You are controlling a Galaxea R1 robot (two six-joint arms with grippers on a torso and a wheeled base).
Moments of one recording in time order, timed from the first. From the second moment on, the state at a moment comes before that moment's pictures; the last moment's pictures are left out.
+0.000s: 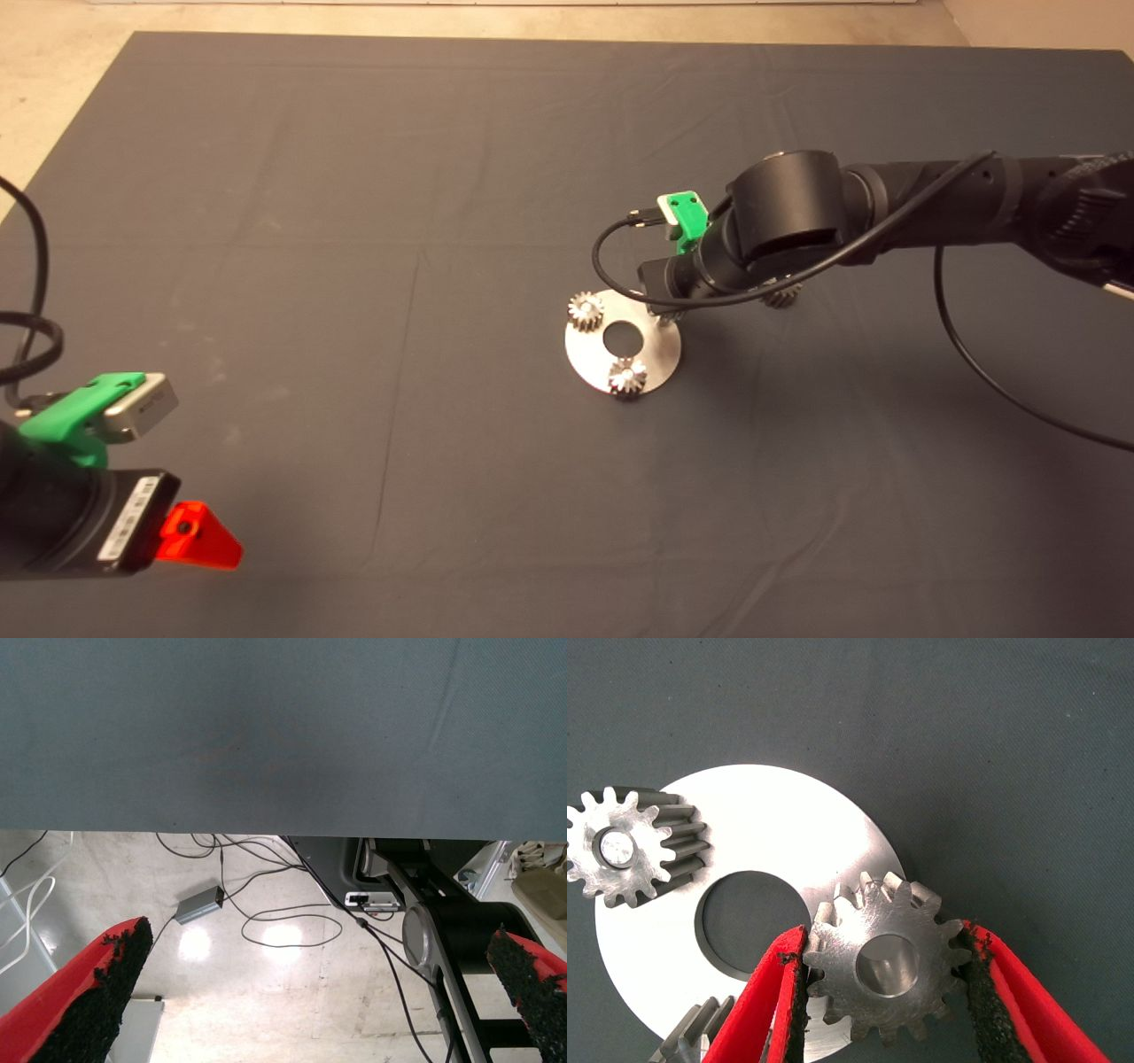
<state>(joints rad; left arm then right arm) -0.60 1.81 -0.43 -0.07 1.52 -1.43 0.33 2.69 -1.07 -0.65 -1.53 1.46</state>
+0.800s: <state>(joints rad) -0.60 1.81 -0.43 -0.06 1.52 -1.43 0.33 2.69 -1.07 -0.66 -1.53 1.46</state>
